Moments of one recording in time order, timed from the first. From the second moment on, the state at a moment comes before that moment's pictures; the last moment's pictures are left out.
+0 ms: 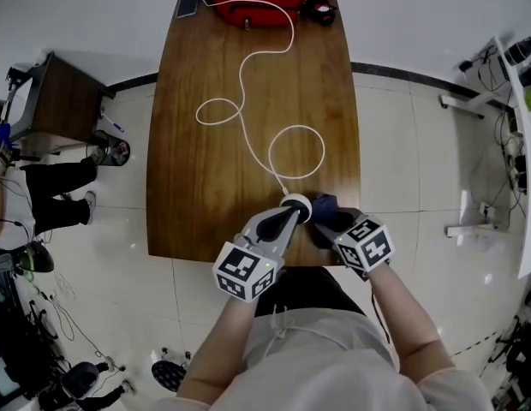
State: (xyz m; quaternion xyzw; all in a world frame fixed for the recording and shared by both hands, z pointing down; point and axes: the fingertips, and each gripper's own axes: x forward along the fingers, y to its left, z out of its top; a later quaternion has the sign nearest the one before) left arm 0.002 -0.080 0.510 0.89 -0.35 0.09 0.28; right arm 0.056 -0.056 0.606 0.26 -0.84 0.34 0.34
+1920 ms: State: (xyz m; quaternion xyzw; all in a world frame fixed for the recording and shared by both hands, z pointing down) left arm 0.005 -0.079 0.505 0.90 -0.34 0.12 0.24; right arm -0.050 -0.138 0.521 0.06 -0.92 0.23 0.31
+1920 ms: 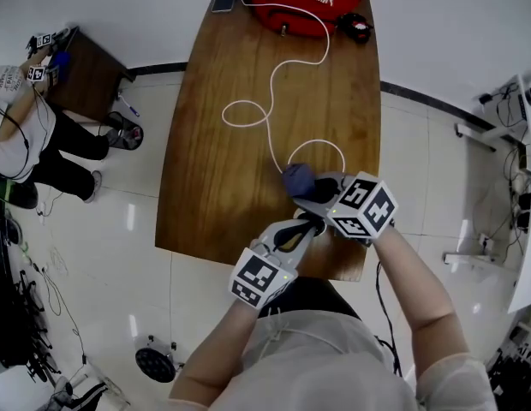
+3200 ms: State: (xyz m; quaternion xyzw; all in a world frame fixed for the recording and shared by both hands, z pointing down) left arm -0.106 -0.066 0.490 0.84 -0.48 0.06 0.26; right arm -0.092 -0.137 0.554 -0.01 -0.88 0.20 0.43
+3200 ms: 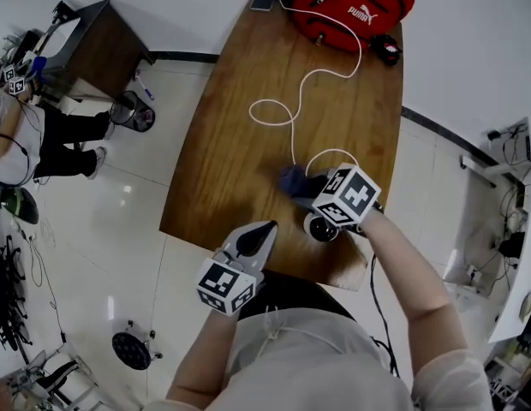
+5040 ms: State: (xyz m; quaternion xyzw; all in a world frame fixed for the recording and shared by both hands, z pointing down) left arm -0.088 -0.023 0.513 0.83 -0.49 0.06 0.26; right arm -0.033 0.012 0.618 0.19 -0.81 0.48 0.29
